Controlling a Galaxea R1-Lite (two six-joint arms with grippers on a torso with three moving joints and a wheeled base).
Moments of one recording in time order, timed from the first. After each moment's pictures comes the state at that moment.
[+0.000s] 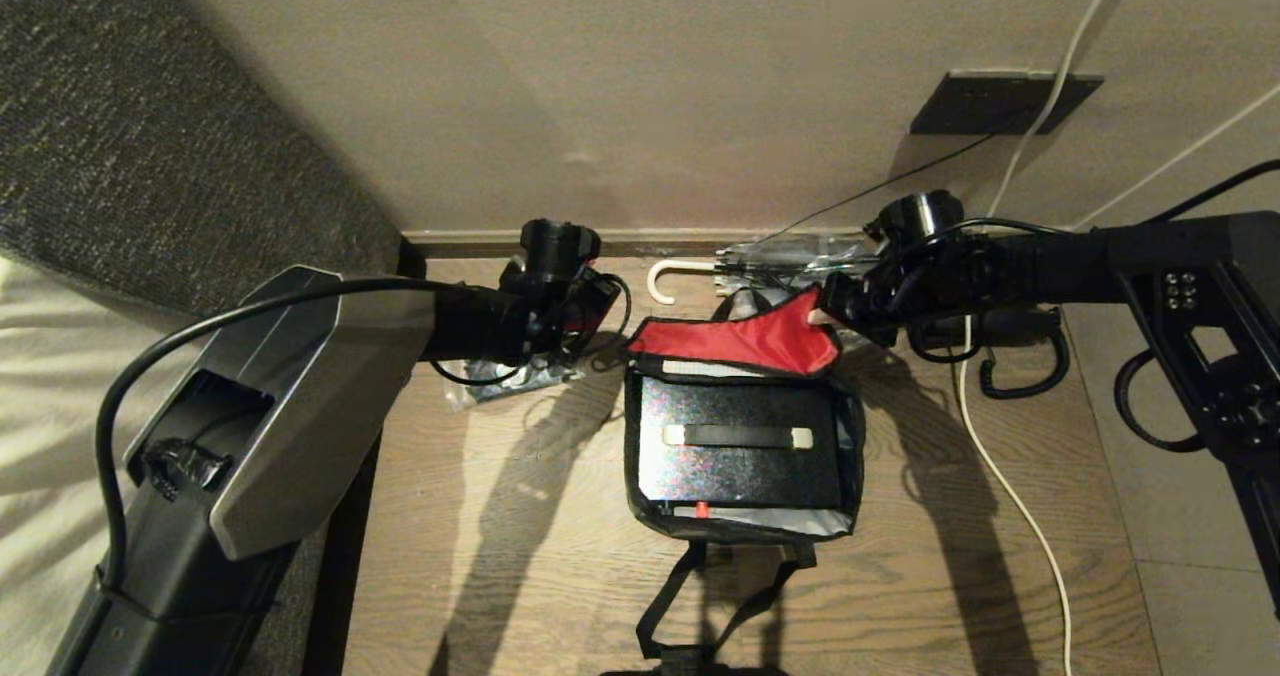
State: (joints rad) left arm -0.44 2.45 -1.92 -0.09 0.17 -1.15; right arm 0.16 2.37 -1.92 0.20 0.30 0.50
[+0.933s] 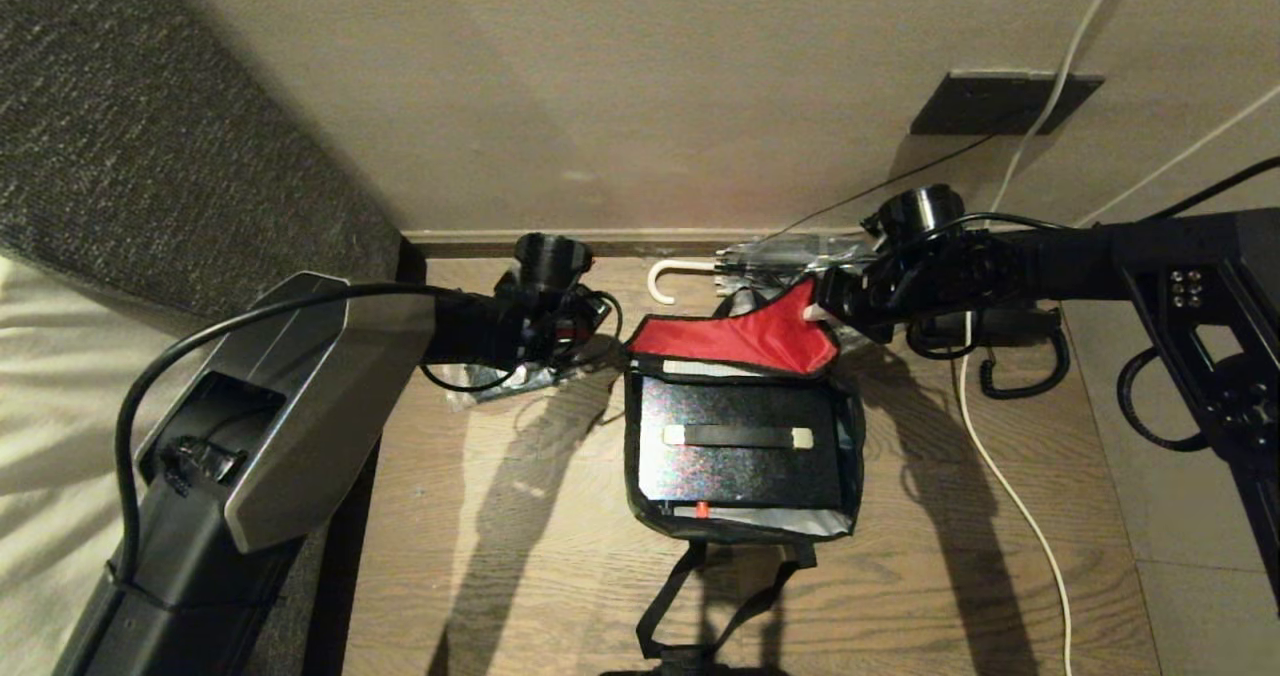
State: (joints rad) left arm -0.41 2.48 -1.93 -0.04 0.16 -1.06; right arm 0.17 2.36 -1.93 0.20 0.33 0.50
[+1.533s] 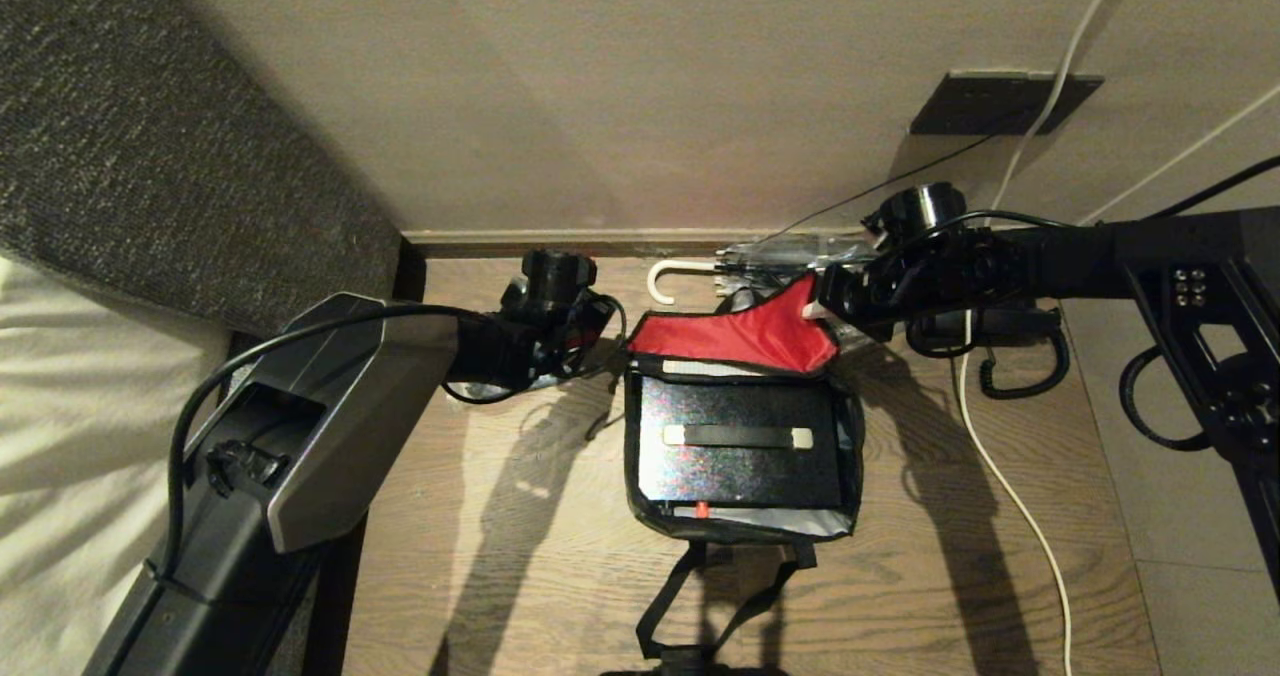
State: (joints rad) left arm -0.41 2.55 -1.93 -0.21 0.17 -1.15; right arm 0.17 2.35 -1.93 0.20 0.34 0.51
